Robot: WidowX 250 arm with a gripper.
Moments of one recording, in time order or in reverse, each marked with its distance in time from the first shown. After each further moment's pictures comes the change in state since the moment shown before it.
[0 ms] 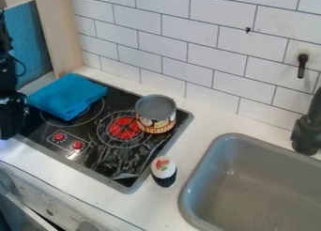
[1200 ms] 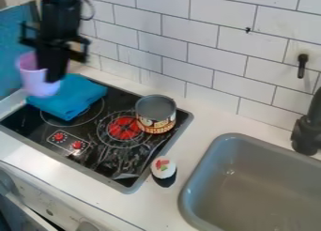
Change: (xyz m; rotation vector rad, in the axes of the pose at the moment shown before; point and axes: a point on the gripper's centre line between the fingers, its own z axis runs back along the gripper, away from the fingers) arm 0.007 -0.093 0.092 0.141 -0.113 -0.132
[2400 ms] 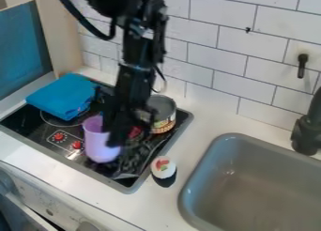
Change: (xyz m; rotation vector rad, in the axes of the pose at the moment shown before) arm -0.015 -0.108 -0.059 -0.028 0.241 -0.251
